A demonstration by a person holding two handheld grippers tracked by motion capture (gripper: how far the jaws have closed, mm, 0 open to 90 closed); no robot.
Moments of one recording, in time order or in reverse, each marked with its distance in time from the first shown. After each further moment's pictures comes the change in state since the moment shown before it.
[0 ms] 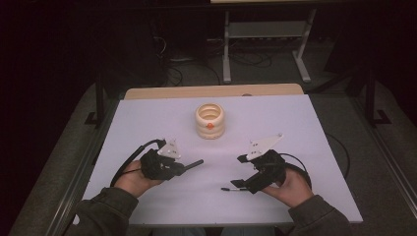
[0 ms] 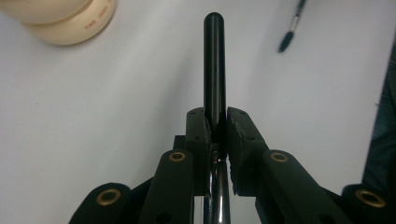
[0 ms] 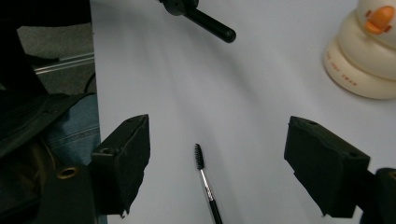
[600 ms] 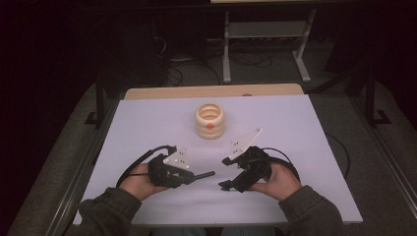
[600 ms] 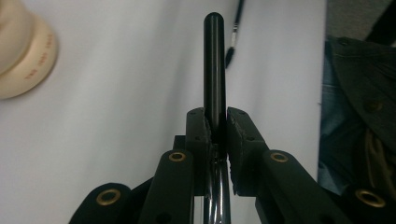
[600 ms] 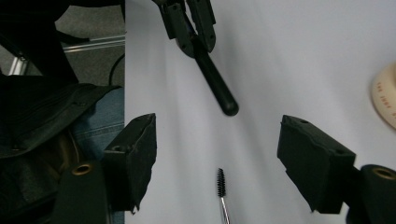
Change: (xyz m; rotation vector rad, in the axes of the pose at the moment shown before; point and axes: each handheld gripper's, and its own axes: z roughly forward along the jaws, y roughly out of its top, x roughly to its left) left arm -0.020 0.014 0.004 -0.023 -0.124 0.143; right arm 0.004 0.031 0.020 0.057 0.112 -0.109
